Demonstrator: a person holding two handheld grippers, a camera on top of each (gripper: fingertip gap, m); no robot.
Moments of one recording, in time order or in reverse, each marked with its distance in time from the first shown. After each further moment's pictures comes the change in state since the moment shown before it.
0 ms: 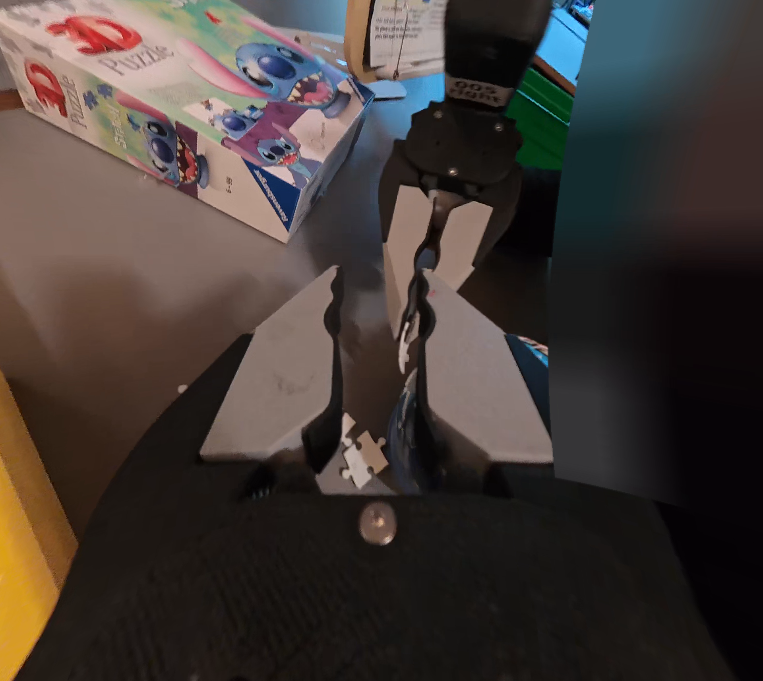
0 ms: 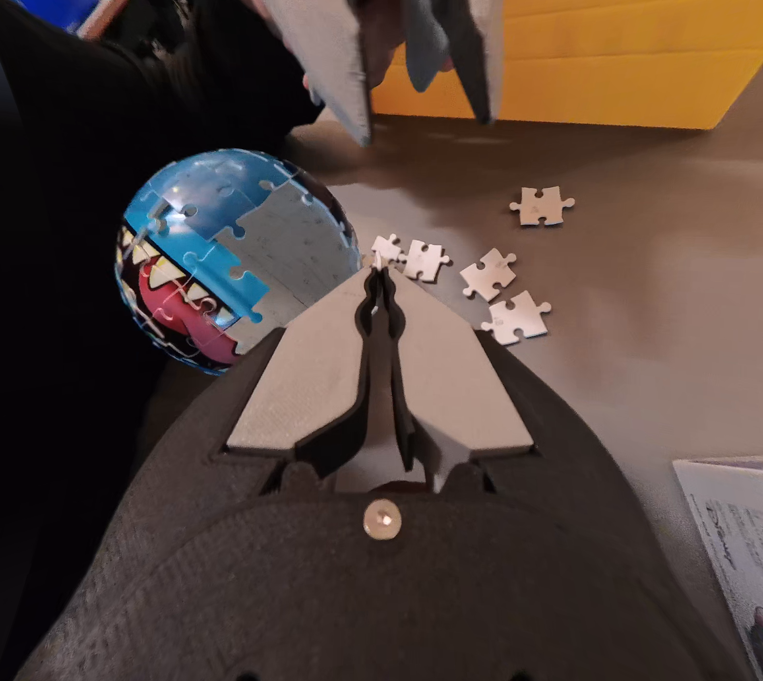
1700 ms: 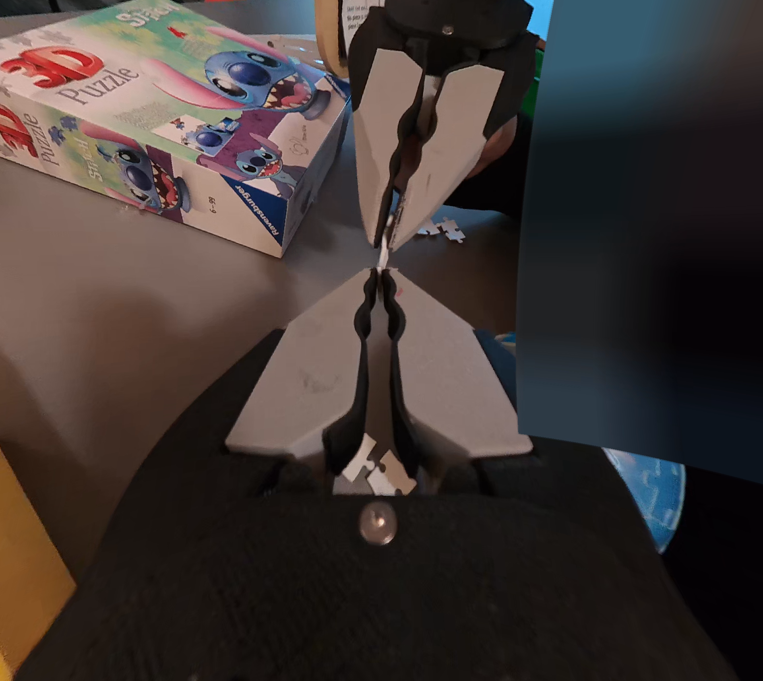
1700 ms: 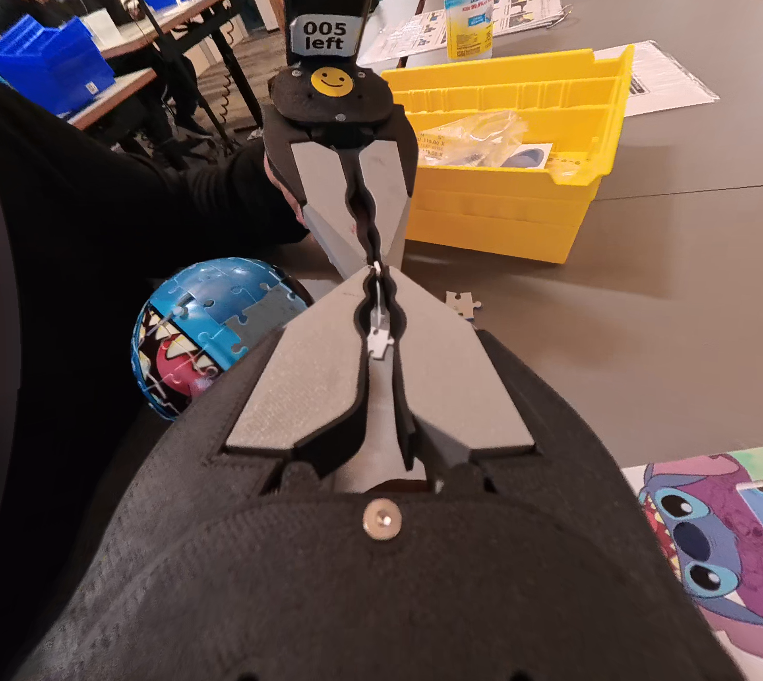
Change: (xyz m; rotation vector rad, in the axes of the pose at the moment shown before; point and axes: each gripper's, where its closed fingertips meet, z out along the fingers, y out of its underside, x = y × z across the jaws) left arm 0.001 0.006 0.018 -0.006 0.035 0.124; right arm 0.019 -0.066 -0.042 0.241 0.087 -0.089
